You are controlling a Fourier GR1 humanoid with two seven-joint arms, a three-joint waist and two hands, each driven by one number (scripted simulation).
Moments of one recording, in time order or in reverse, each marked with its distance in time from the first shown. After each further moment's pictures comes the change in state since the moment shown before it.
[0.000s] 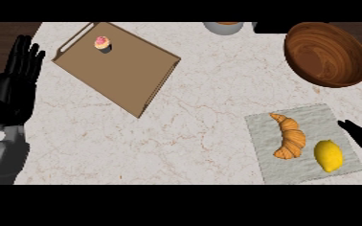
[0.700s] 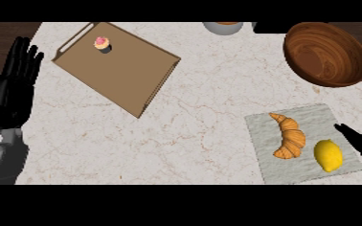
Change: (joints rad) left arm 0.017 -0.041 0.058 -0.029 -0.051 -0.055 0.027; right arm 0.013 0.173 -0.046 0.257 0.207 0.015 -0.259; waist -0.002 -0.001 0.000
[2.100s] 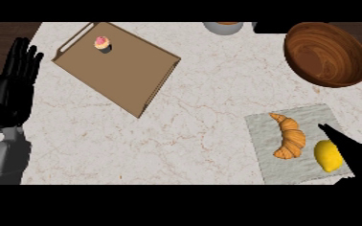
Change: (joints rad) left arm -0.022 -0.085 0.109 0.032 -0.097 -0.091 0.001; right arm -0.130 0.238 -0.079 0.364 0.307 0.027 -0.249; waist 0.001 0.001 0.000
